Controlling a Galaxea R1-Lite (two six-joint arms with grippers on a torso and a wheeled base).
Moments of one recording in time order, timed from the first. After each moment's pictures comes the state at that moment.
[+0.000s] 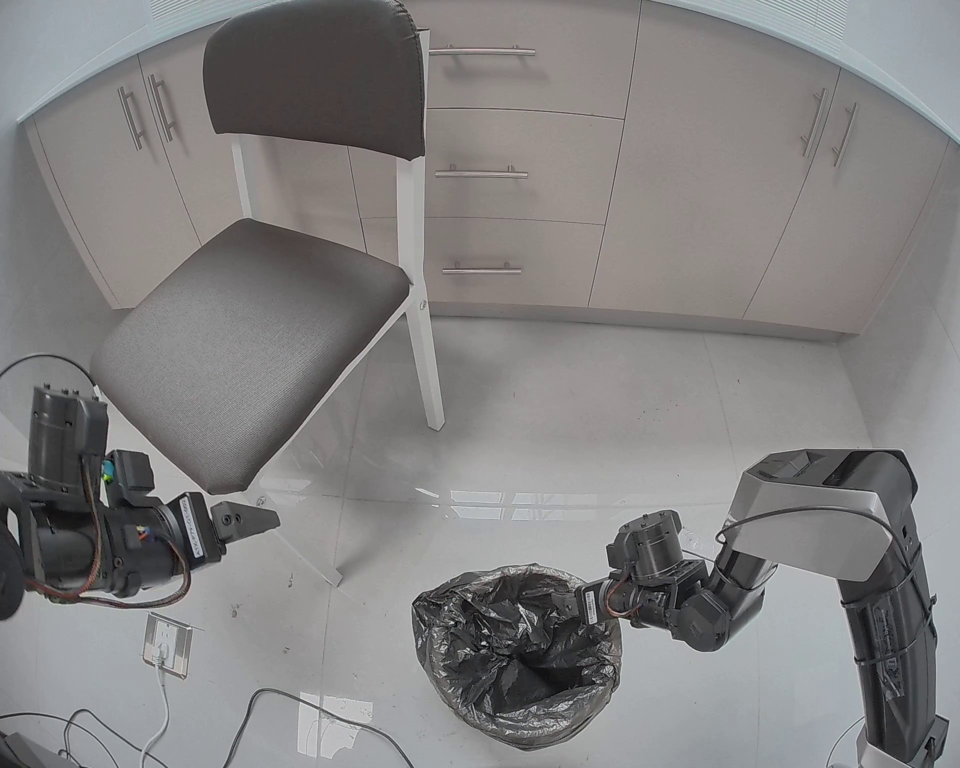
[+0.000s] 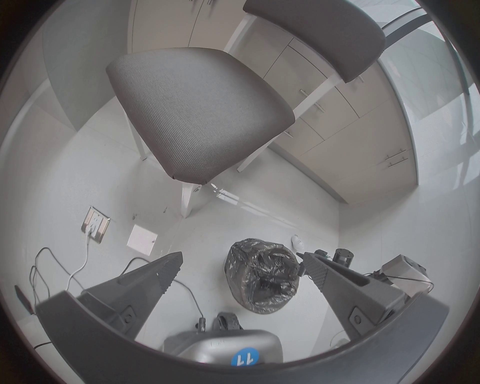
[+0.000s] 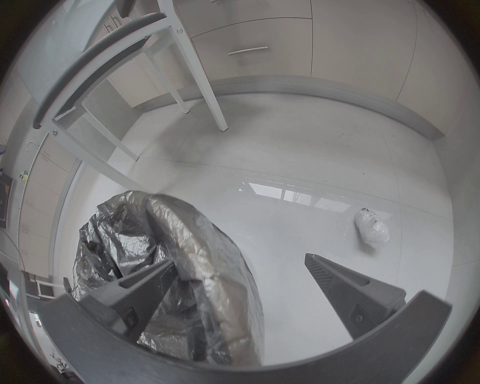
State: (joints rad) left arm -0.24 1.38 -0.61 -0.09 -0.17 -0.56; right arm 0.49 2.52 -0.89 -0.91 -0.09 0.15
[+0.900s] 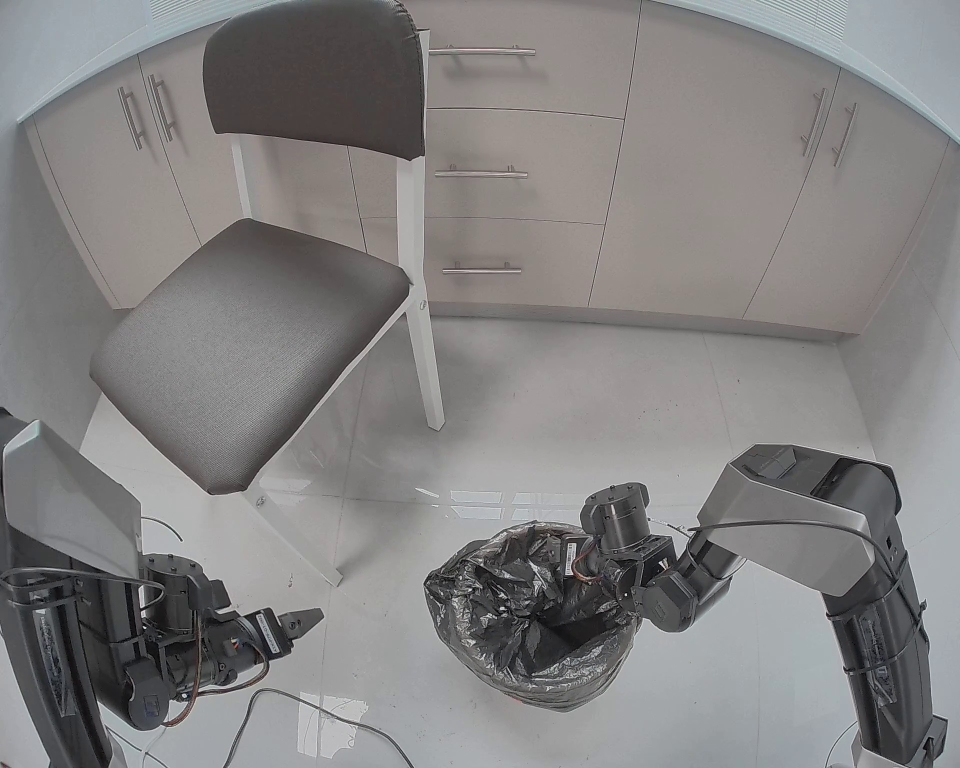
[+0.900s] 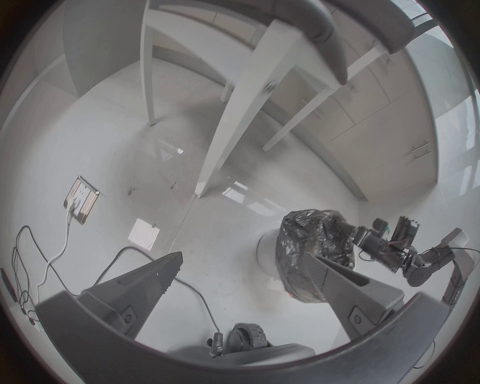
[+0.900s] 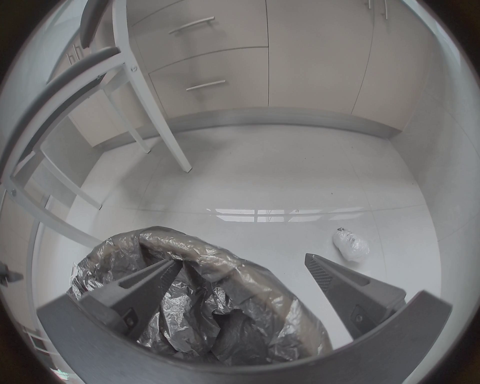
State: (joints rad) left arm -0.19 2.24 -0.03 -1.53 -0.17 -0.58; right arm 0.54 2.56 -1.11 -0.85 -0.39 0.32
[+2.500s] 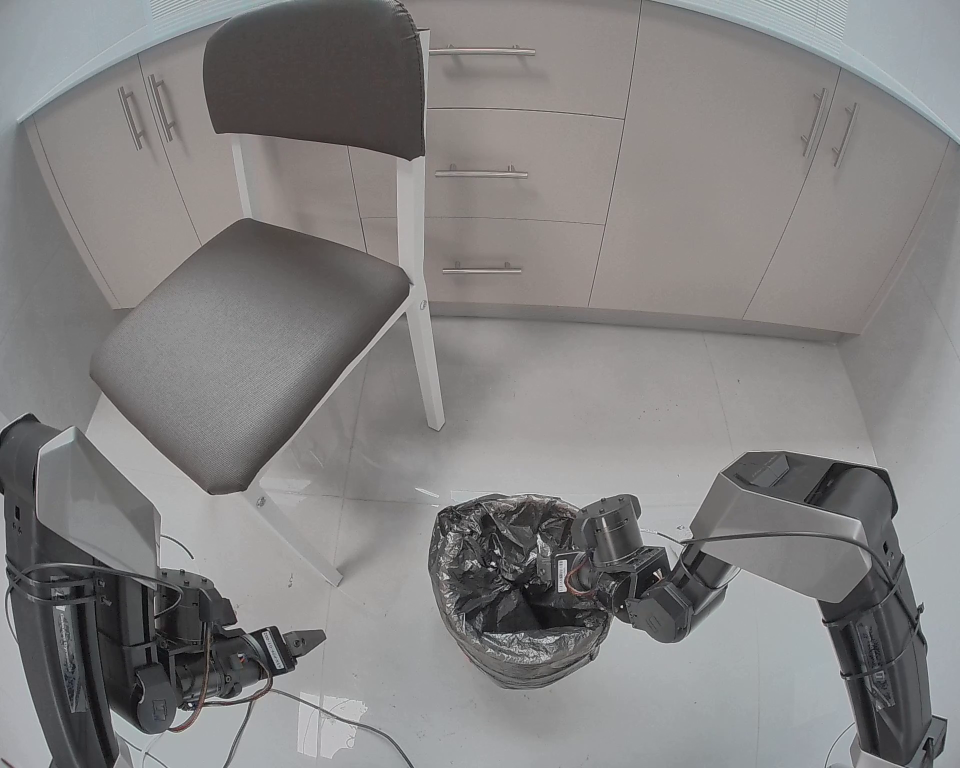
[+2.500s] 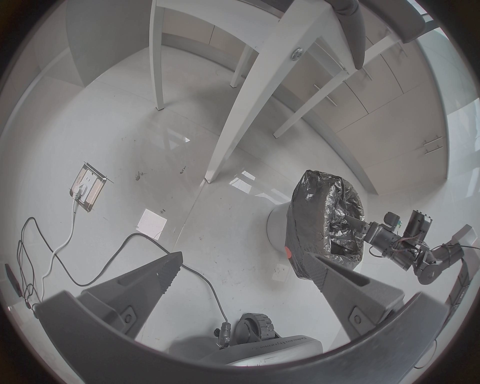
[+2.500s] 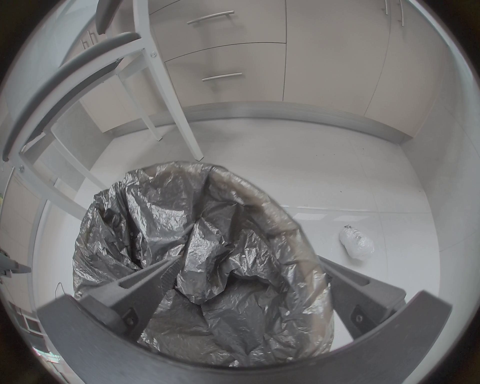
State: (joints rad) left arm -0.19 2.33 -0.02 -1.53 -0.17 -0.58; right arm 0.56 2.56 -1.09 -0.85 -0.36 0.27
